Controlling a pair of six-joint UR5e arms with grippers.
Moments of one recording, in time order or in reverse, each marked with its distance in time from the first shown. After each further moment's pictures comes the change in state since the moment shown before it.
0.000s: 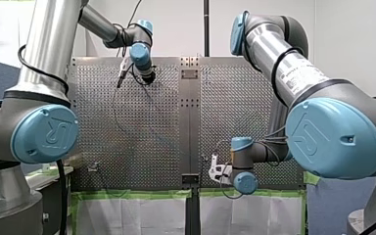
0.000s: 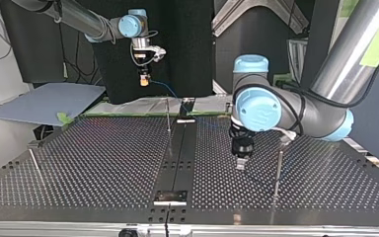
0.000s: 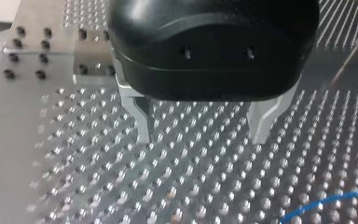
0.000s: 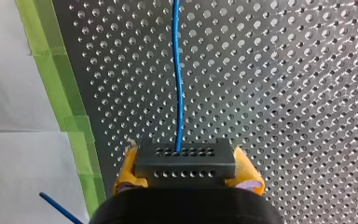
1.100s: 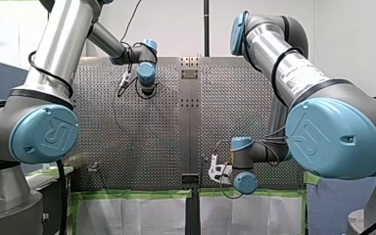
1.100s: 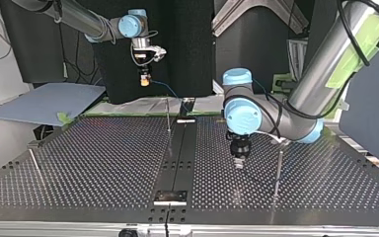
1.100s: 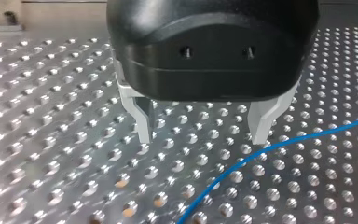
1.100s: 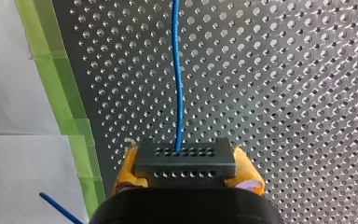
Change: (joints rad) left arm -0.008 -0.131 0.000 0.136 -0.109 0.168; right arm 0.000 0.000 -0.001 0.000 -0.007 0.001
